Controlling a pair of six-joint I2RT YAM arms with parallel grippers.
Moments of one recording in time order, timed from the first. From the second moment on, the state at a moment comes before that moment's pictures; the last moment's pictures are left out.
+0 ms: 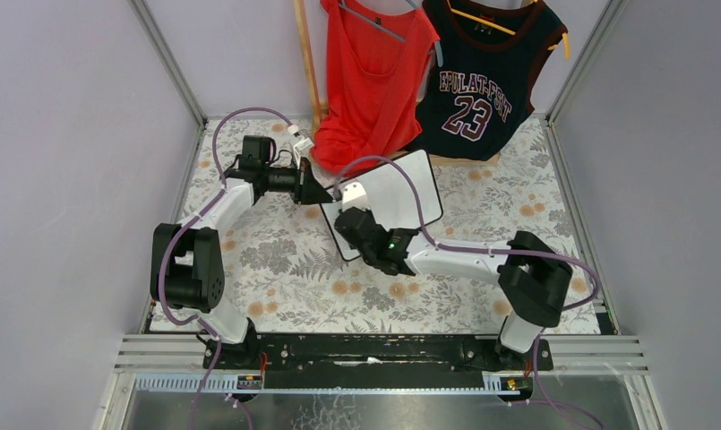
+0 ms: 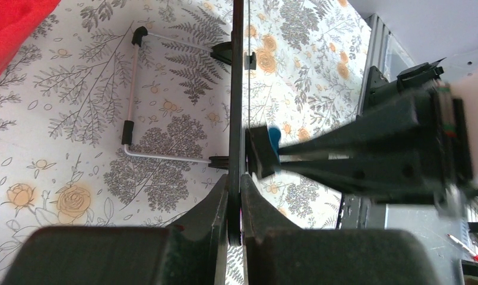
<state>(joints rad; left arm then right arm) -0.10 1.63 1.12 -0.29 1.14 0.15 1.09 1.73 1.16 -0.06 0.60 0.32</state>
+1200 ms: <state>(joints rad) -0.10 1.62 1.12 -0.29 1.14 0.16 1.14 1.81 1.33 -0.17 0.60 0.27</state>
